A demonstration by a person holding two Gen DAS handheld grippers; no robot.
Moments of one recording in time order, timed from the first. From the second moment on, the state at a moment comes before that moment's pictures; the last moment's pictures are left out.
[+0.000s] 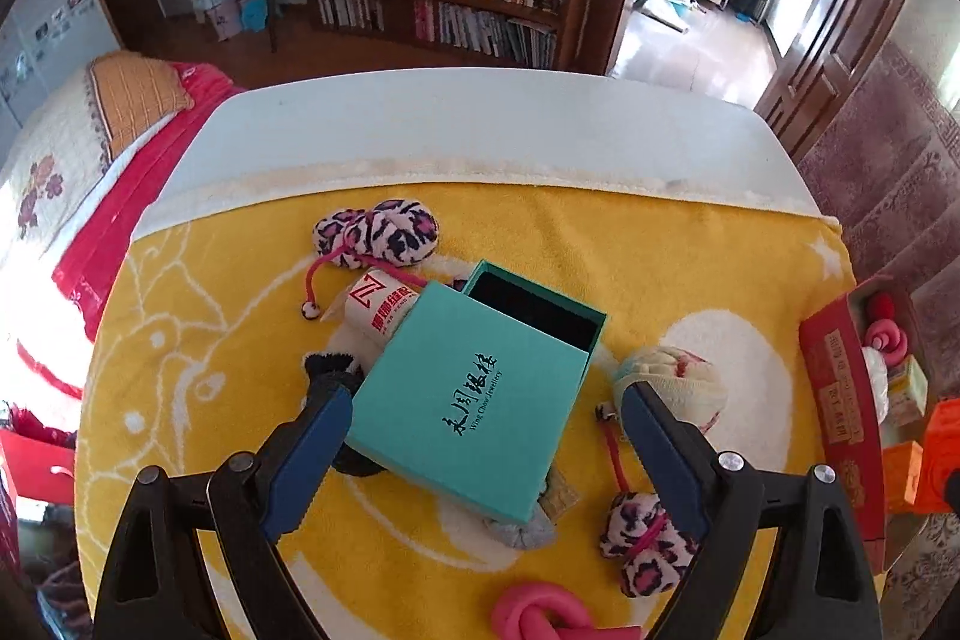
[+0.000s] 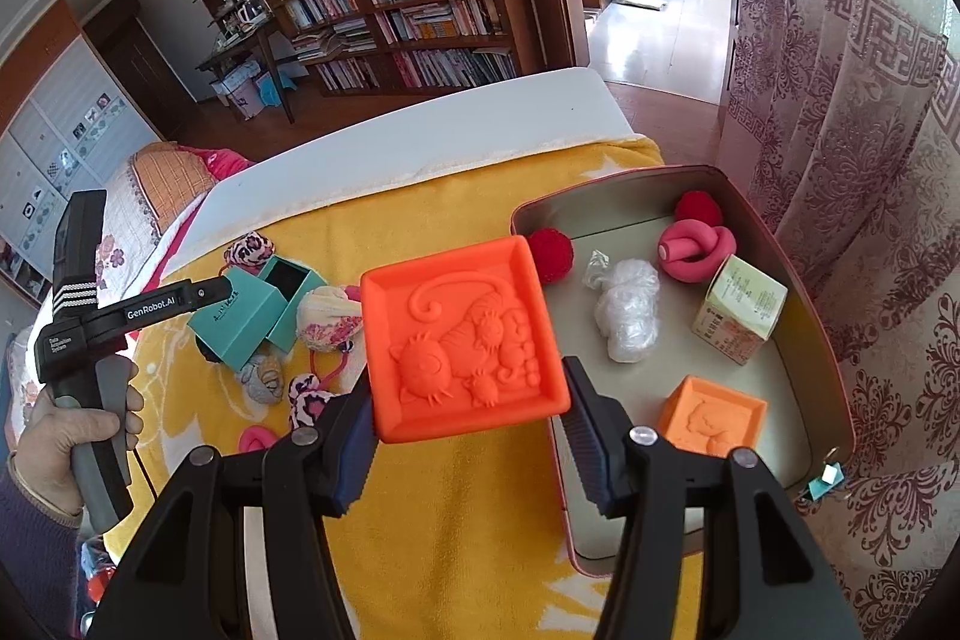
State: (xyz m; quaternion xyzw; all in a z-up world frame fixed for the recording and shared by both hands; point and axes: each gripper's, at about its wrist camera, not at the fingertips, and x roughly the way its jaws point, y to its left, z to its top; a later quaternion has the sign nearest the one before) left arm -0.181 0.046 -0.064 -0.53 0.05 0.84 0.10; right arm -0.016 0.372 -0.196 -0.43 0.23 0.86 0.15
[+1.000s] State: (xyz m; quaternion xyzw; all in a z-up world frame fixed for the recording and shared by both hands) left arm -0.185 0.041 -0.099 -0.53 0.17 0.80 0.22; right arm -0.012 0.365 -0.193 -0.43 0.26 0.83 0.25
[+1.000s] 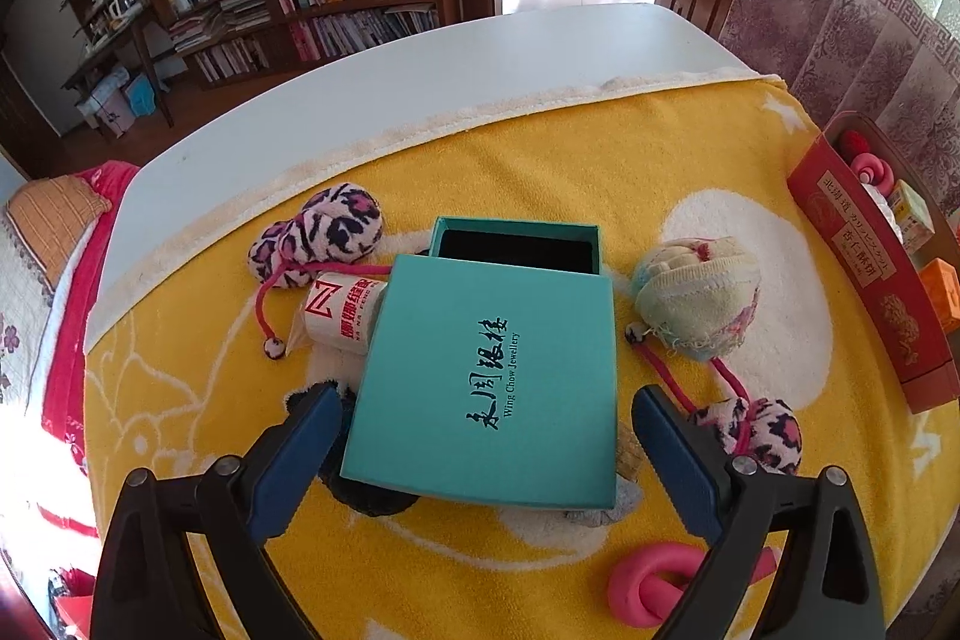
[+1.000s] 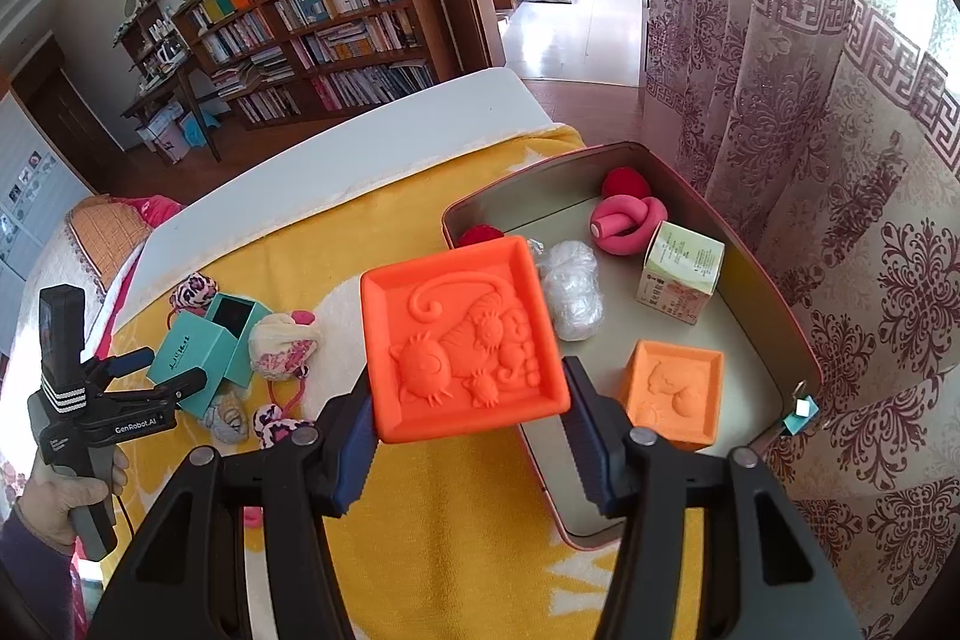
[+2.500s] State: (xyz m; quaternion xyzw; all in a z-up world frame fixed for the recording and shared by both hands) left arm -0.128 0.178 0.014 -0.46 0.04 0.82 0.33; right arm 0.022 0.420 -0.181 -0.42 0.25 0.85 0.22
